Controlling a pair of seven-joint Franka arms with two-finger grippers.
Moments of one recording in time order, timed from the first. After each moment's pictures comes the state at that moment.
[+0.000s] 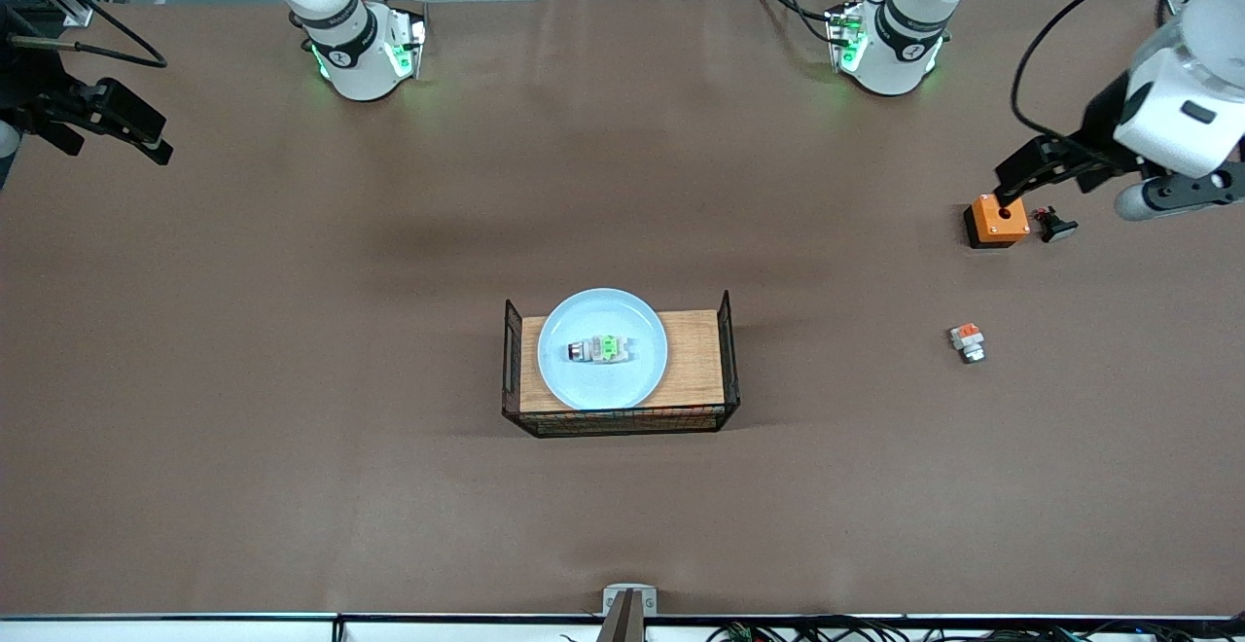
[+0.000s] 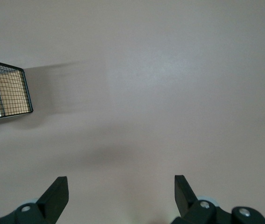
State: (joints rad) left arm 0.01 -0.01 -0.22 -1.58 -0.04 1.57 -0.49; right arm -0.03 -0.11 0.09 -1.56 0.00 1.47 0.21
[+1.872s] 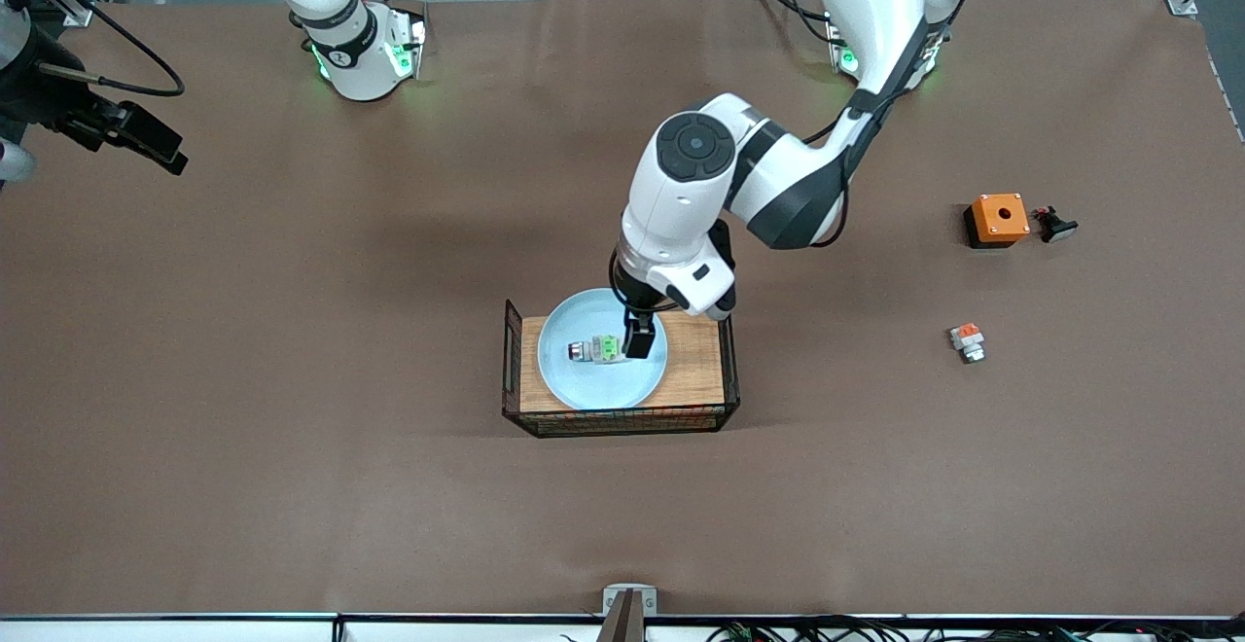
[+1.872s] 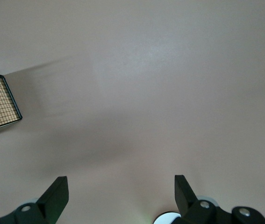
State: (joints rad) left arm -0.63 0.68 -0.13 -1.25 0.03 2.18 -2.29; right arm -0.01 -0.09 0.09 -1.57 -0.03 1.44 0.36
